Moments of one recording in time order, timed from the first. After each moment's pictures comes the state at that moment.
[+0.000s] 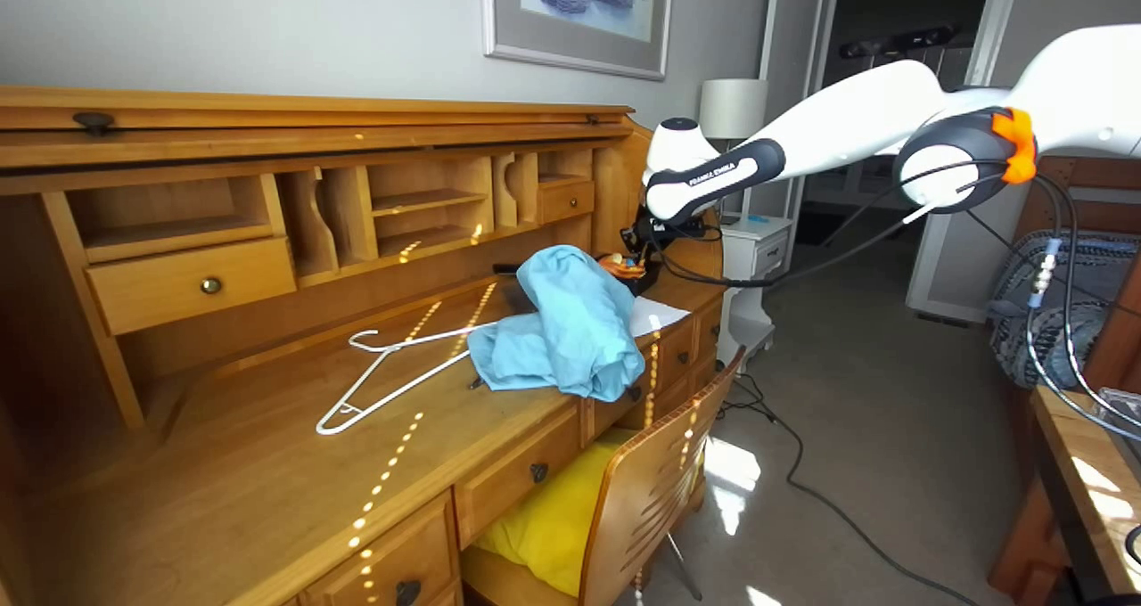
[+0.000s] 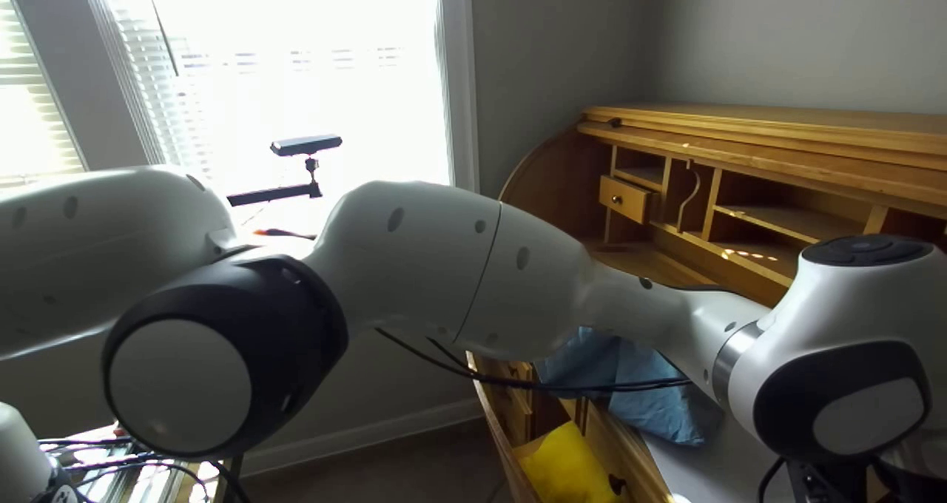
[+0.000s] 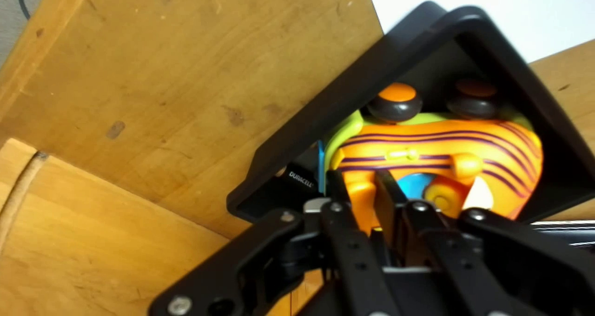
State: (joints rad) arm -0.25 1.35 -0.28 -0.62 0.02 2.41 0.54
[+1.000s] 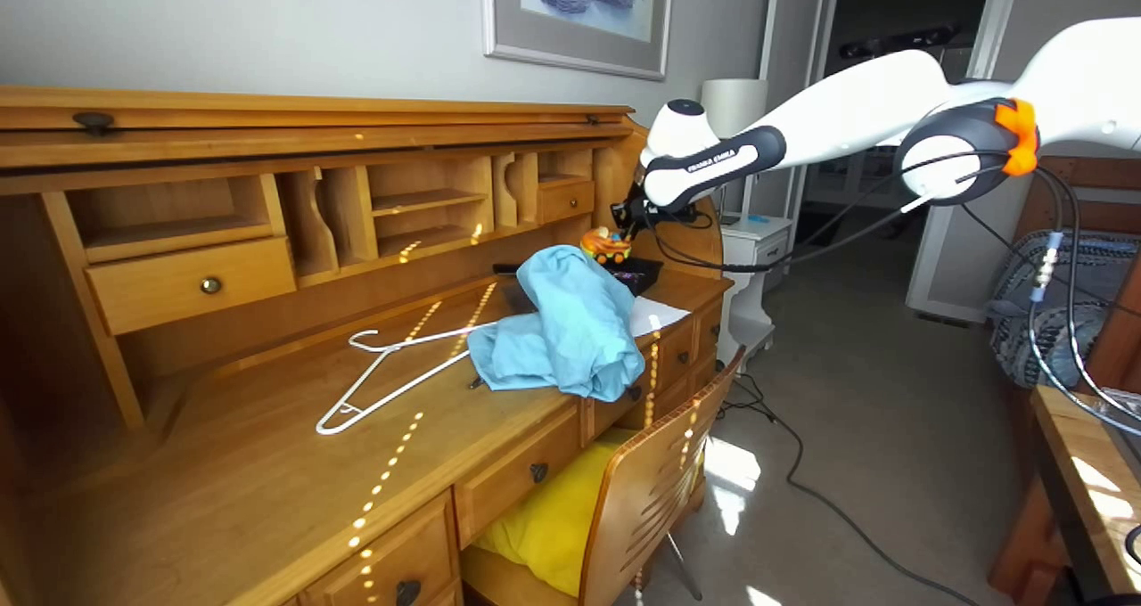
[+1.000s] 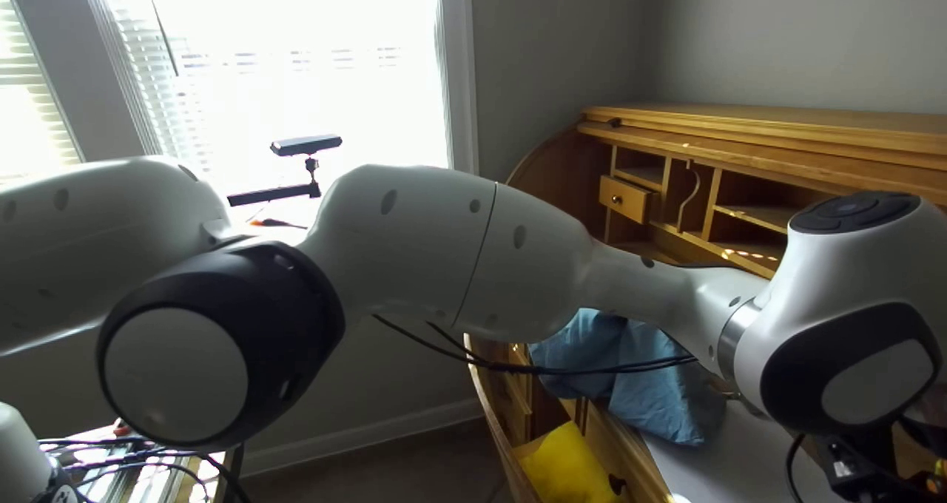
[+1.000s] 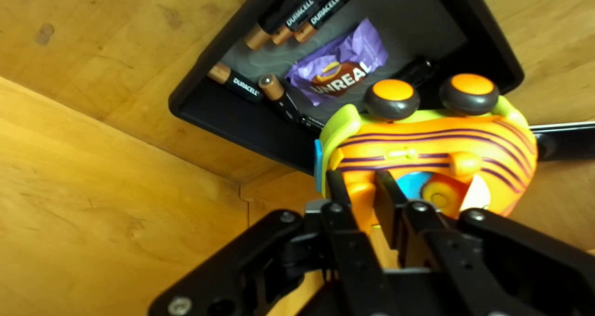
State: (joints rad) arm -0.25 1.32 -0.26 -0.61 0.02 2.54 0.53
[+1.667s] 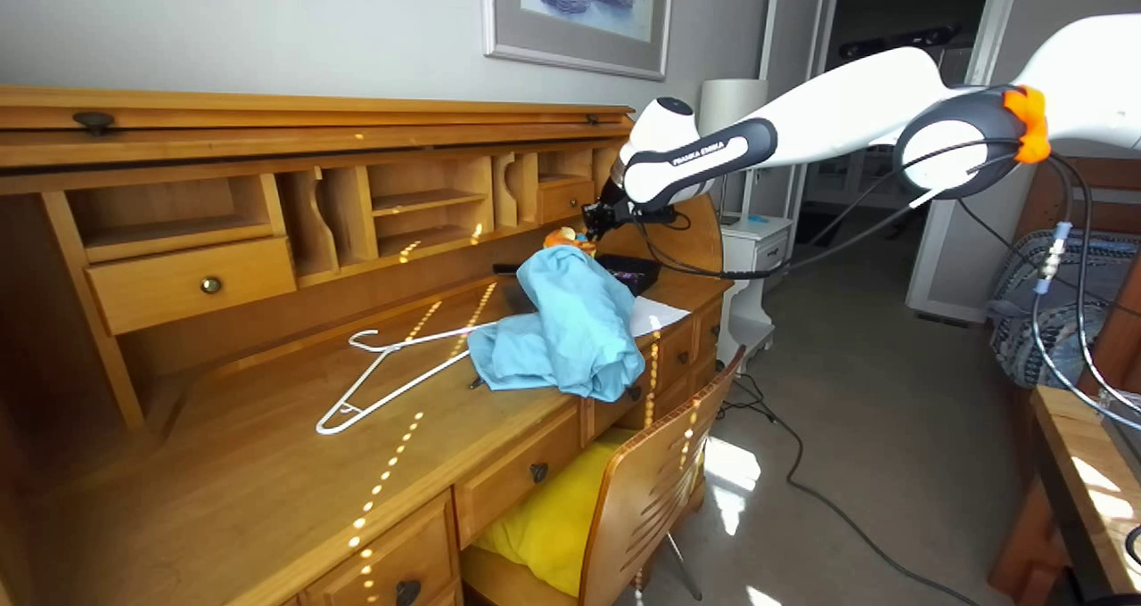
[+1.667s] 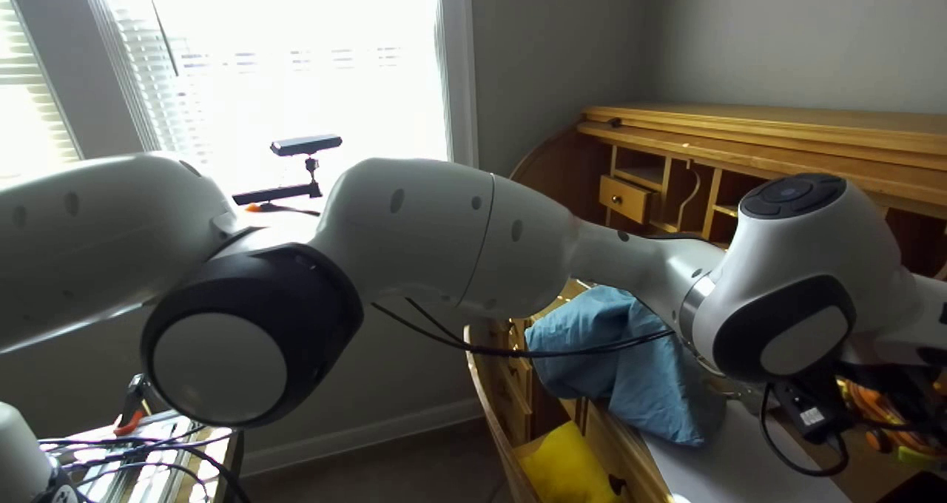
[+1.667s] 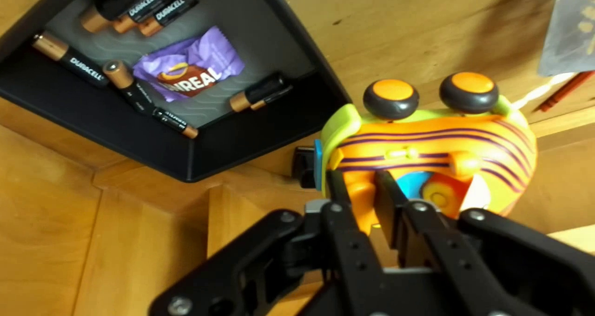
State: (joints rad) arm -0.22 1.32 -0.12 -0.61 0.02 2.62 0.29
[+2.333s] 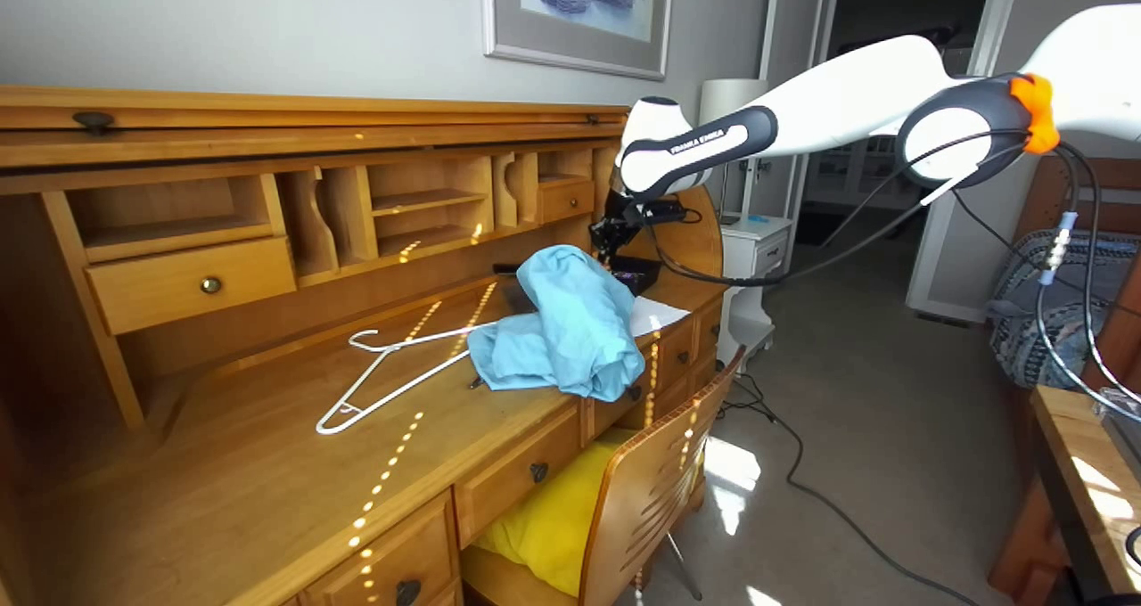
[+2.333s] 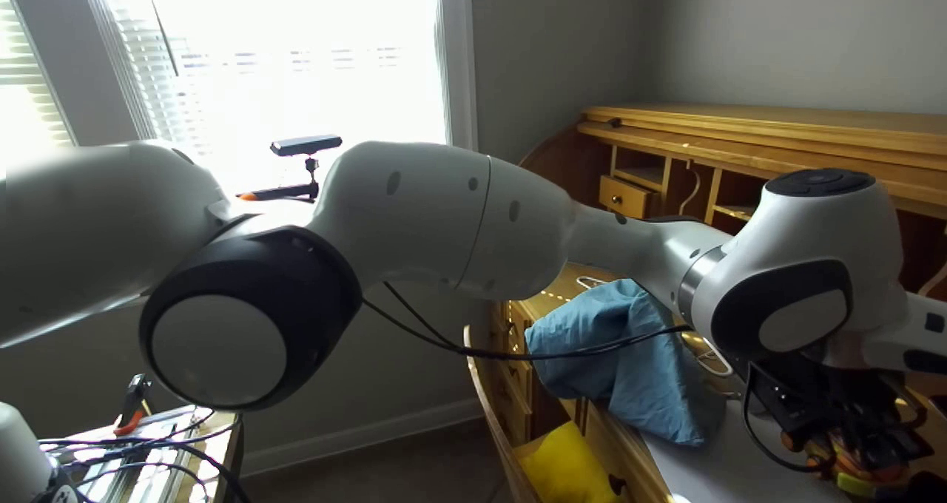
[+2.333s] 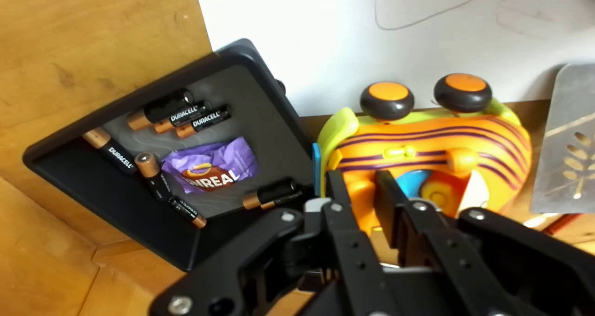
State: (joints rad) arm -0.21 1.29 -0.11 -0.63 0.02 2.34 0.18
